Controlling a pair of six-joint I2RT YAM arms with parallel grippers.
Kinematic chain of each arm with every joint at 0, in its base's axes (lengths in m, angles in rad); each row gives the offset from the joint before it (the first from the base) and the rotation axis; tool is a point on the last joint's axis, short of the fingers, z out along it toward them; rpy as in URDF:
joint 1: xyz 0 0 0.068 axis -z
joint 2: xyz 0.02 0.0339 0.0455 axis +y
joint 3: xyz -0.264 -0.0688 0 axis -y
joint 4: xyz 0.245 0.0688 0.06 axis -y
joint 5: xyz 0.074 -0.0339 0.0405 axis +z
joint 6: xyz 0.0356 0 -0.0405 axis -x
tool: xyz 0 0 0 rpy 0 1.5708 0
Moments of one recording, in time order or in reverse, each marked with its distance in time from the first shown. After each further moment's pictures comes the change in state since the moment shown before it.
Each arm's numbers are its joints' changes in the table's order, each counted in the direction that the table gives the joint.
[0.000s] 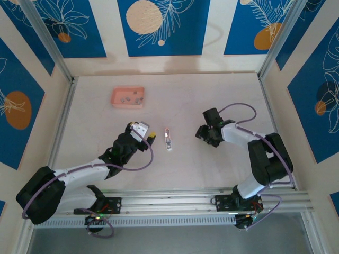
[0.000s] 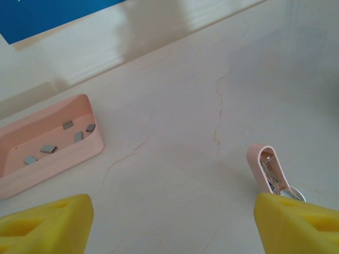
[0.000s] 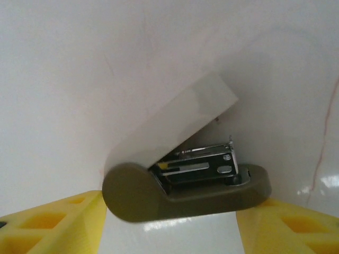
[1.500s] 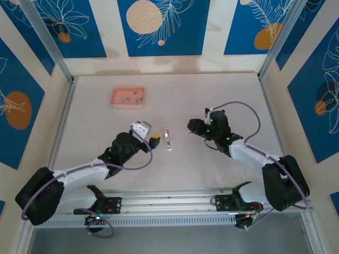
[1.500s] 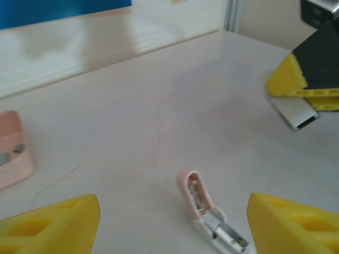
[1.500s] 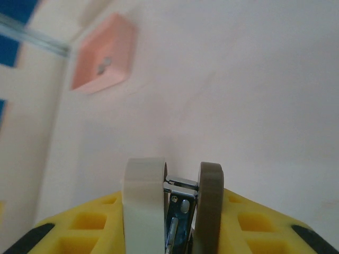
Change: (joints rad) left arm 0.001 0.006 0.012 0.058 -0.242 0.143; right arm -0.091 -0.288 -0.256 0.645 0.283 0.001
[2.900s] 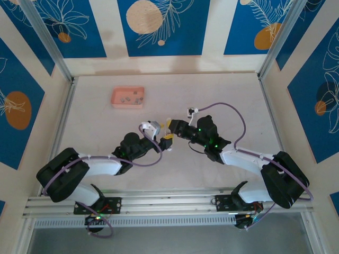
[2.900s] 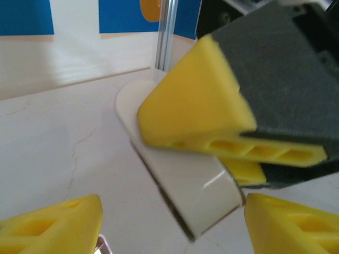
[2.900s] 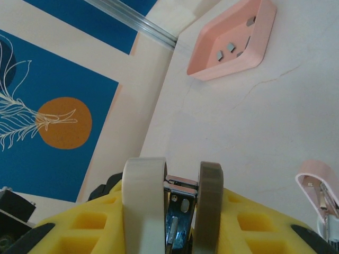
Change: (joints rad) left arm 0.053 0.270 0.030 0.414 -0.179 0.116; right arm -0.245 0.023 -0.002 0.311 -0.040 -0.161
